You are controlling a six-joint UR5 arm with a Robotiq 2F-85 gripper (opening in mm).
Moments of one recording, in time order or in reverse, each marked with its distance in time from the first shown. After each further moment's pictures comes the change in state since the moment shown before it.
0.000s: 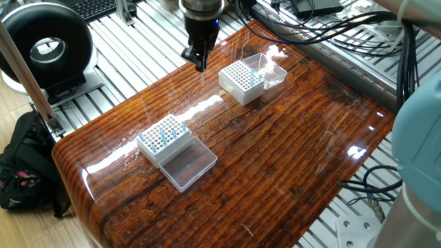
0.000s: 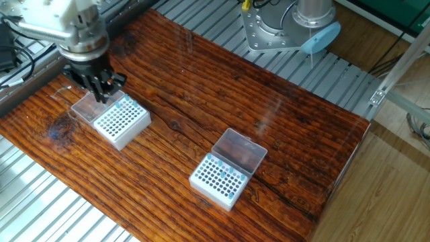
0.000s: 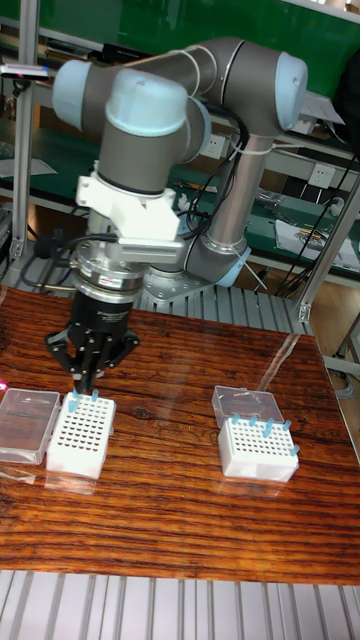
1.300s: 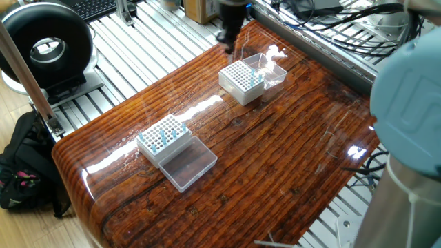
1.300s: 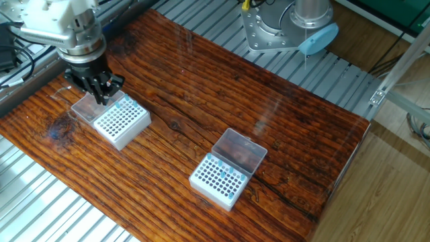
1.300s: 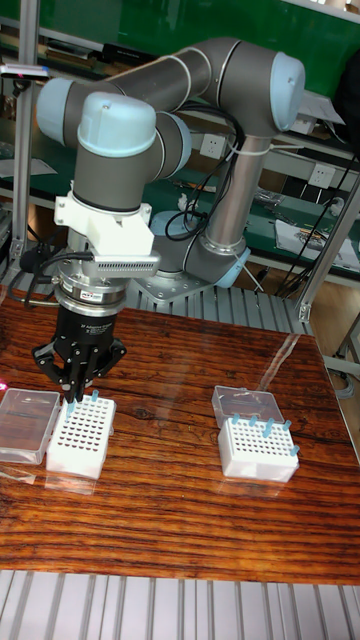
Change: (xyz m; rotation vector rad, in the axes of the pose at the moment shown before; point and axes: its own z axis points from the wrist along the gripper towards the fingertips) arm 0.009 0.002 0.027 -0.037 -0.011 0.009
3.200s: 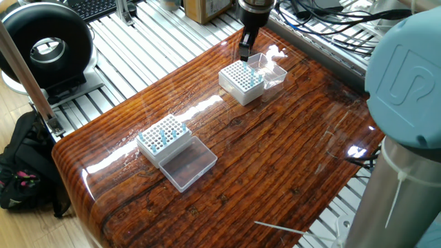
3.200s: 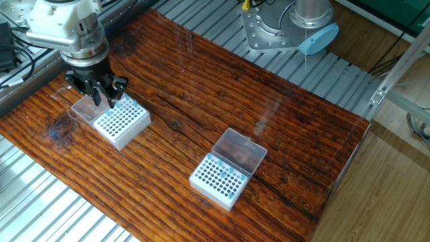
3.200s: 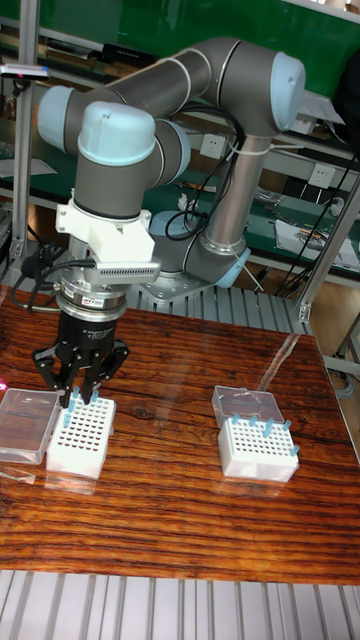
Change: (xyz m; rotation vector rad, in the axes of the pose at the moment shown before) arm -0.001 0.003 0.008 -0.007 -0.007 -0.035
